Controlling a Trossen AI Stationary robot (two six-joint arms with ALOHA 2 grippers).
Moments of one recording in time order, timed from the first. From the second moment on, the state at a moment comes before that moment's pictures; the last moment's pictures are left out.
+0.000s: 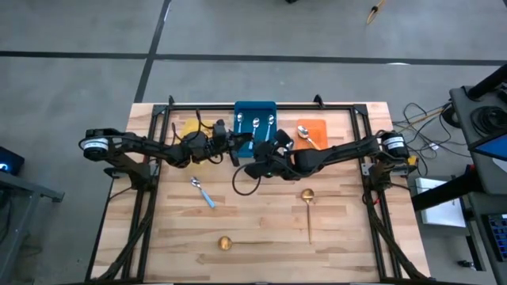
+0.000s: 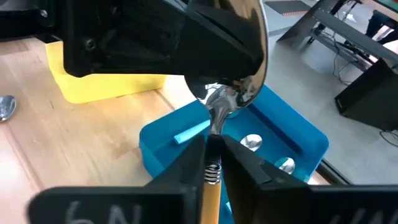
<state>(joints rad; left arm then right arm) 0.18 1.48 0.56 1.01 -0.18 -0.22 0.07 1.80 1.38 -0.29 0.81 0.30</state>
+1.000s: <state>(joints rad) 0.17 1.47 0.55 1.01 -0.12 -0.19 0.04 1.75 1.38 -0.36 0.67 0.29</state>
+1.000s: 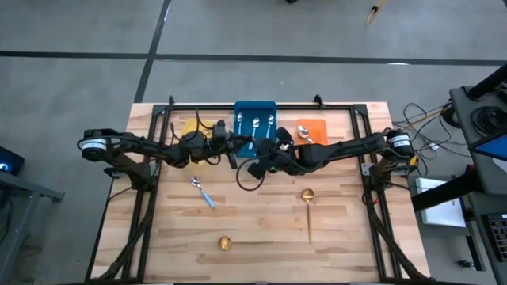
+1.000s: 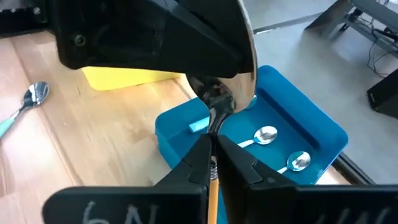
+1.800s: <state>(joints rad) 0.17 1.45 0.54 1.02 -0.11 -0.27 0.03 1.75 1.31 -0.14 0.73 0.21</state>
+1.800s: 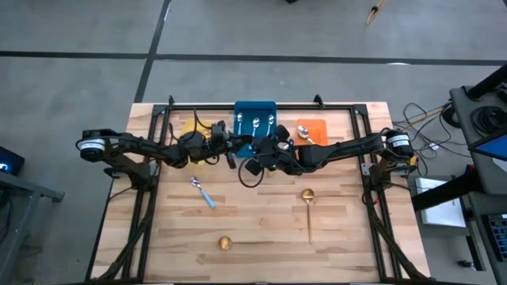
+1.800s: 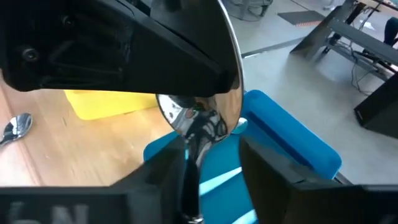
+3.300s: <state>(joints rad) 0.19 1.32 0.54 0.84 -0.12 -0.08 -0.66 1.73 1.30 -1.13 -0.24 0.34</state>
